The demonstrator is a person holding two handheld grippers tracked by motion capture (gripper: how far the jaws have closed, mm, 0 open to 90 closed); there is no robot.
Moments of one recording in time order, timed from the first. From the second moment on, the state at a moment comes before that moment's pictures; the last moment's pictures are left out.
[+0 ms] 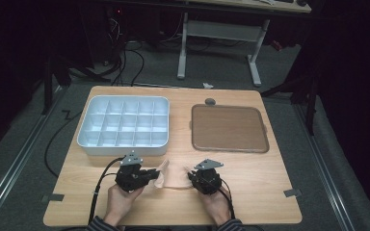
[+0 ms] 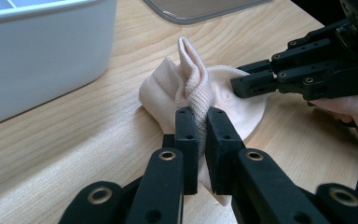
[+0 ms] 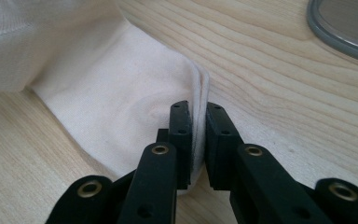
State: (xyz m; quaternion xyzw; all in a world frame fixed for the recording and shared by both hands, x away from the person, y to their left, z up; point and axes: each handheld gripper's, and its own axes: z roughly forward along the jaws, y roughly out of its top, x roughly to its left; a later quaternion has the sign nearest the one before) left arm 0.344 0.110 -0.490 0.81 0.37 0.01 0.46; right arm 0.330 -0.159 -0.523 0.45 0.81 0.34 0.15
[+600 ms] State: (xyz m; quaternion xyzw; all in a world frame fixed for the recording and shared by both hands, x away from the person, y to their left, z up) left arm 0.356 0.088 -0.491 0.83 0.36 0.00 0.44; right arm 0.337 -0.149 -0.525 0.44 0.81 0.35 0.13
